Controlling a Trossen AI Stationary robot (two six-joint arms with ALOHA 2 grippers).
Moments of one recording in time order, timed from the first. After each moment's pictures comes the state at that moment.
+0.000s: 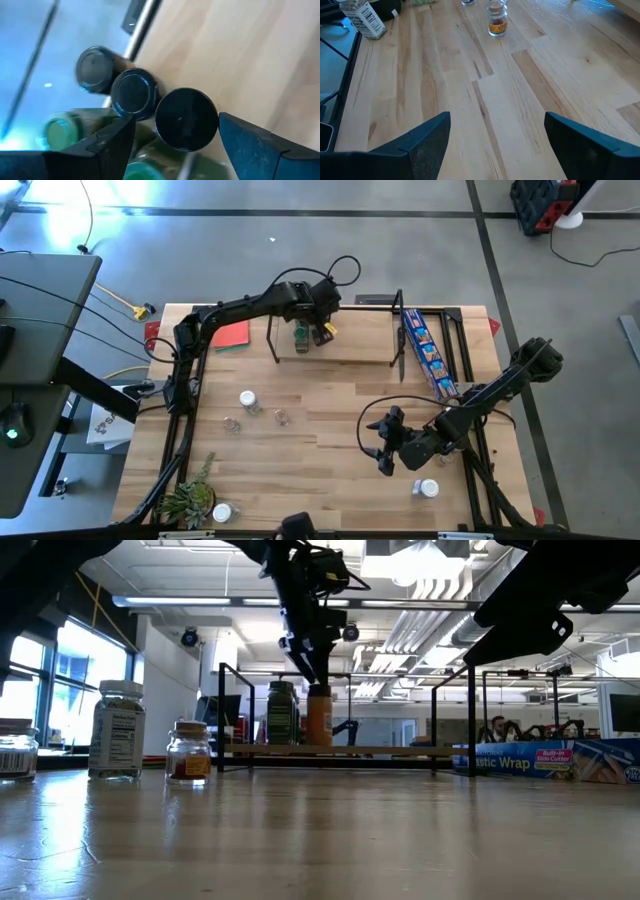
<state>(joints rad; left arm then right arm) 0.41 2.04 1.93 -0.97 -0.32 0.14 0.62 1.43 0.74 -0.08 0.63 0.71</state>
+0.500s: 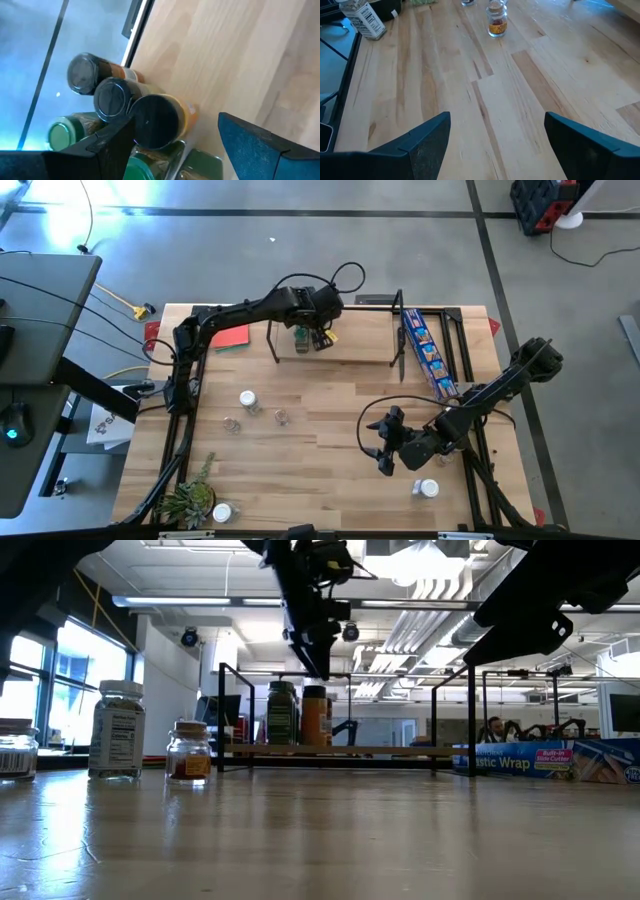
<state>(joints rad) 0.35 2.00 1.93 -0.98 -0.33 0.17 0.63 1.43 0.74 -0.08 0.64 0.71</state>
